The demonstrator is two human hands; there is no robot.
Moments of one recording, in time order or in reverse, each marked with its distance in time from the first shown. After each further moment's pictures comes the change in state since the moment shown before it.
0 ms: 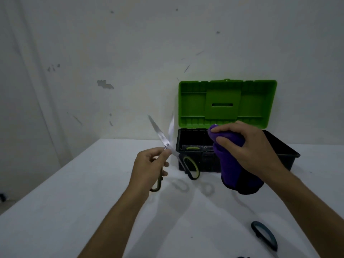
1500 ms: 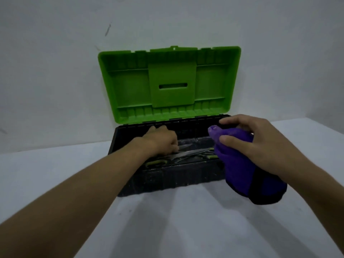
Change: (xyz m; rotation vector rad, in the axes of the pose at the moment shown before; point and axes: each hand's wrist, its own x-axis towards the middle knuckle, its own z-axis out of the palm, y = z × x) left_hand 0.191 -0.017 0.218 1.282 -0.973 0.385; right_hand 0.031 0.129 -0.070 -0.115 -0.079 0.478
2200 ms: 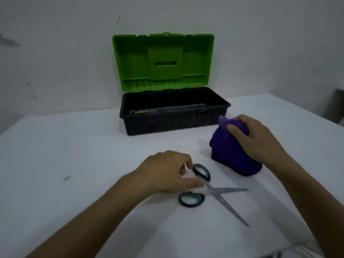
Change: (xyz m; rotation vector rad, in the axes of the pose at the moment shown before) left_hand -0.259 0.136 0.068 -0.272 0.001 0.037; right_hand -0.169 -0.008 -0.016 -0.202 0.091 0.134
